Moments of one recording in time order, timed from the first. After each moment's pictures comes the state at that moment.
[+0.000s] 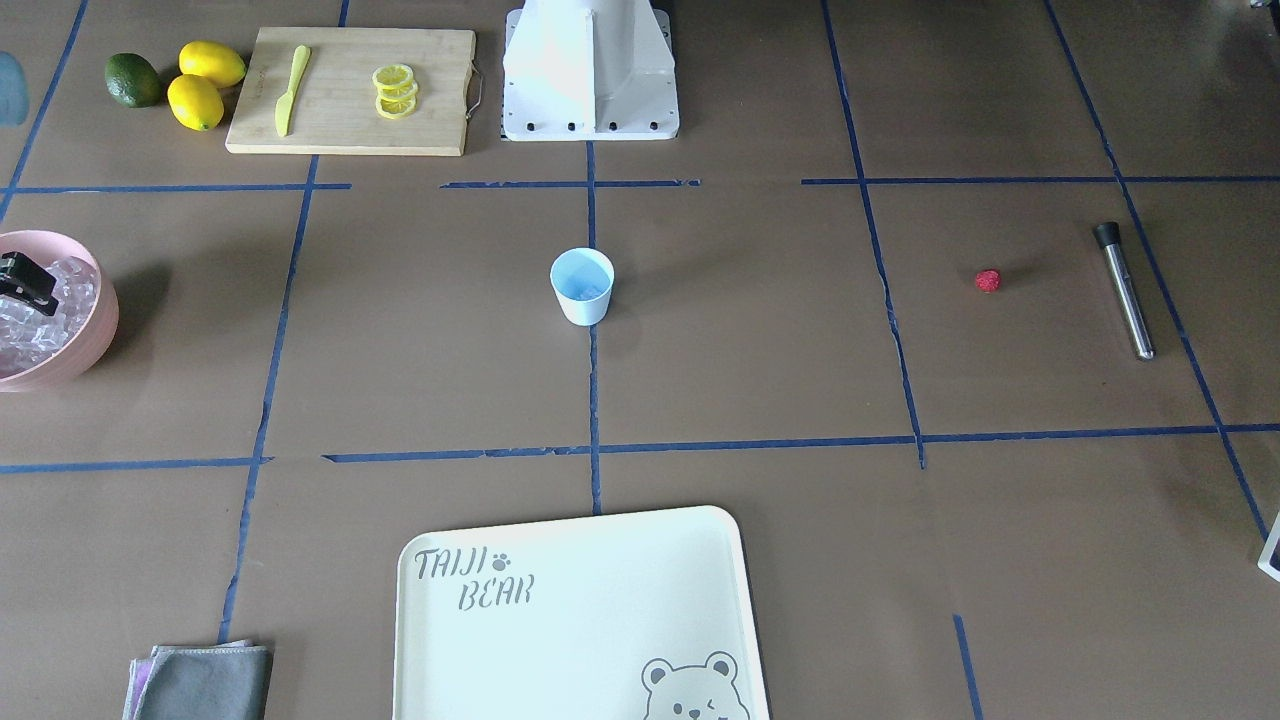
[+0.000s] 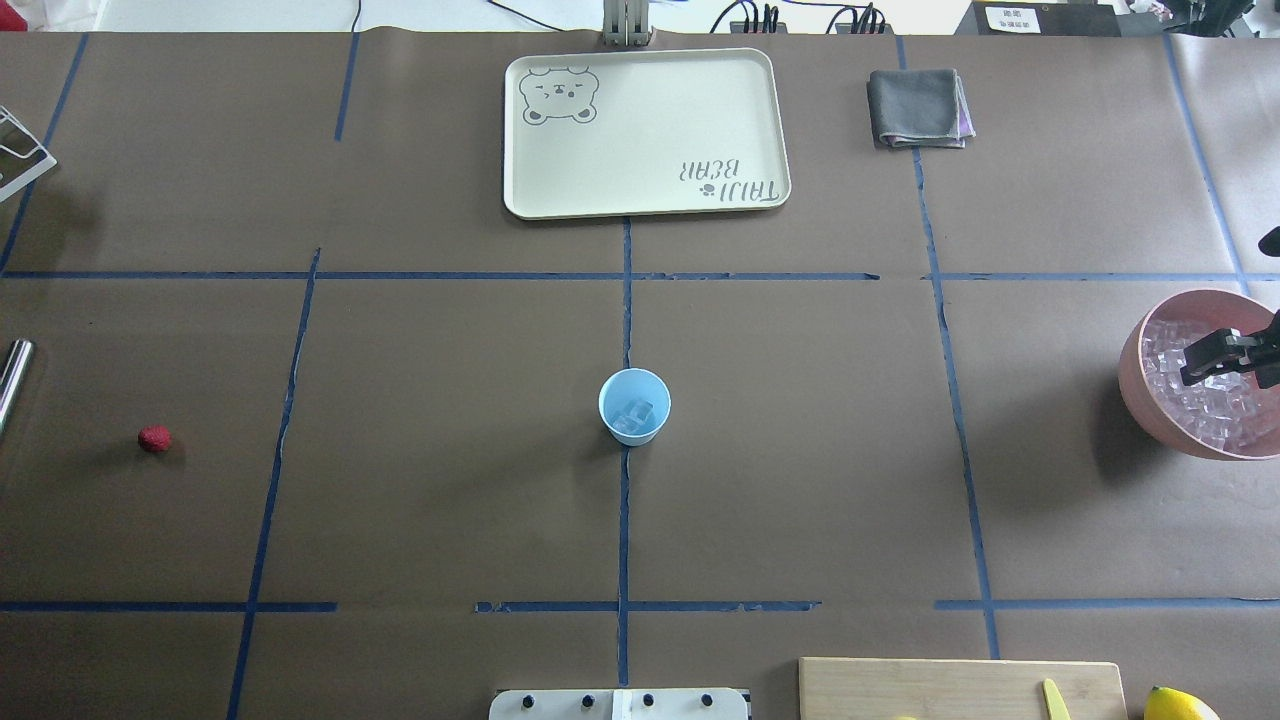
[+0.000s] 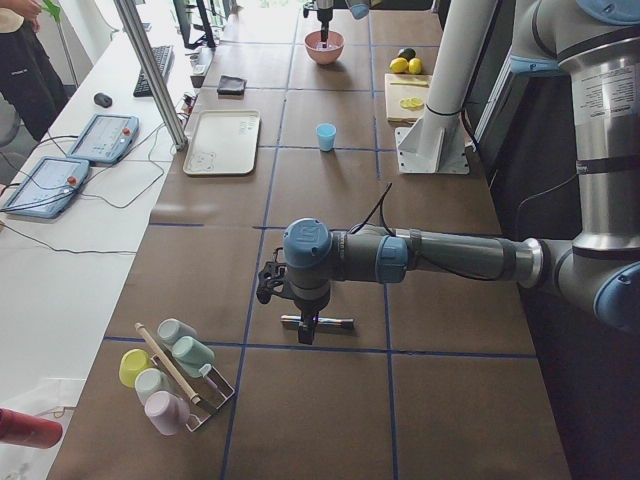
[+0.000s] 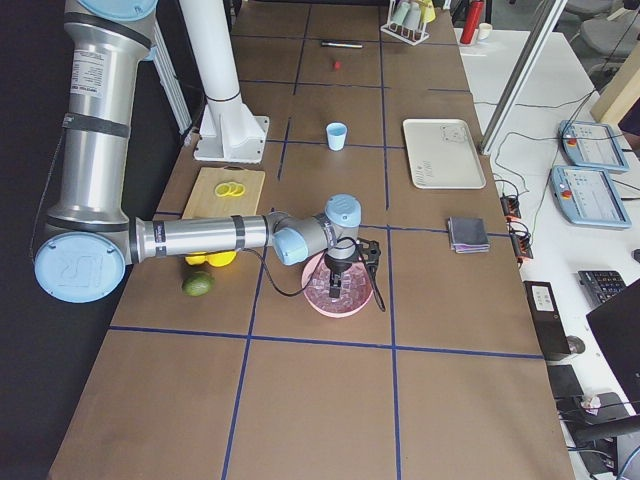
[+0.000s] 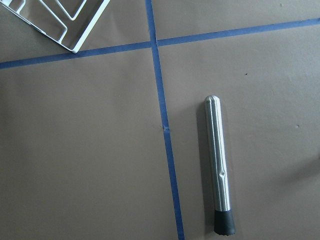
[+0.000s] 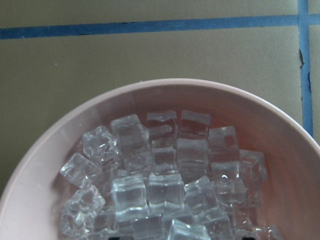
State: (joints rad) left arm -1.55 -1.37 -1.85 -1.52 -2.37 0.11; right arm 1.10 -1.73 1.75 -1.23 2.20 0.67
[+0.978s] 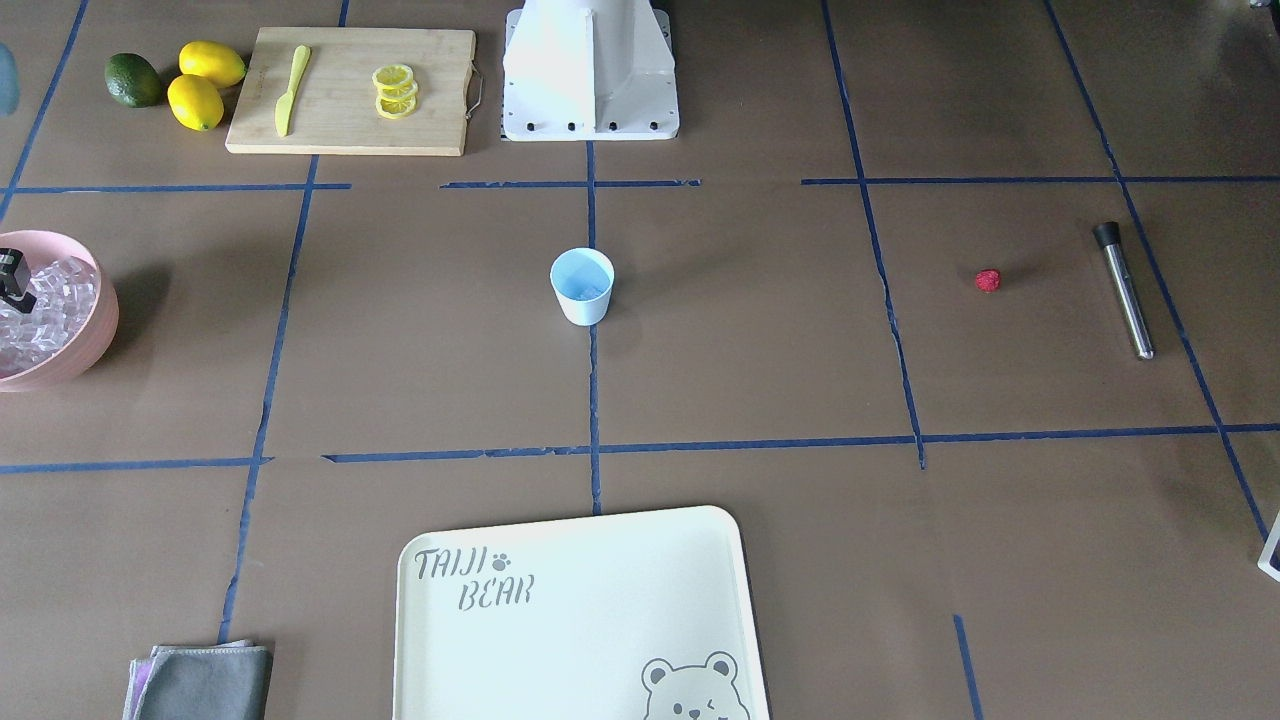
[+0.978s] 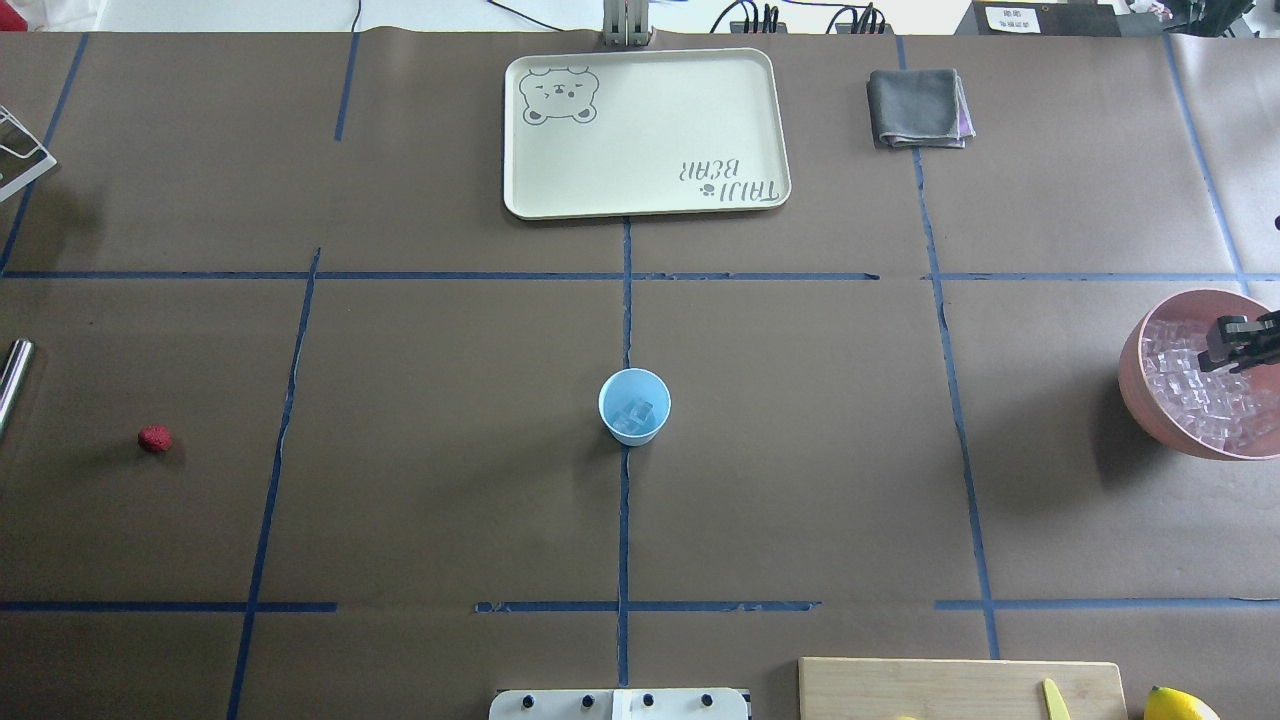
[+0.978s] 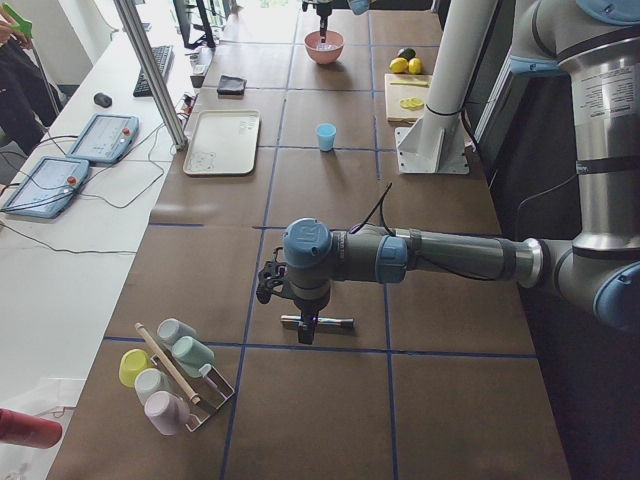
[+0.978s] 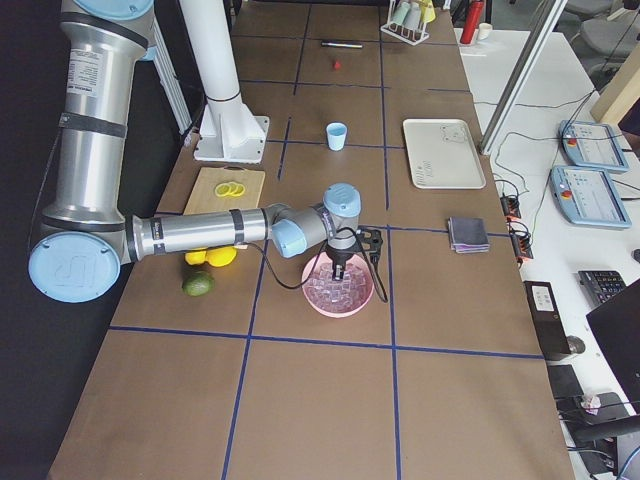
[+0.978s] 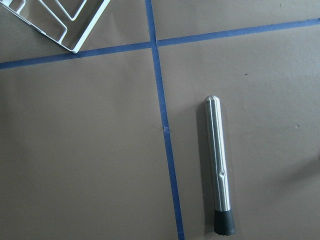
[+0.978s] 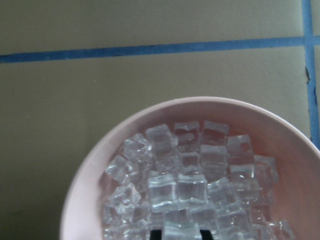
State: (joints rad) left arm -1.55 -1.37 -1.85 -1.52 -2.37 0.11; right arm 1.13 -1.73 1.85 -1.24 2.23 0.69
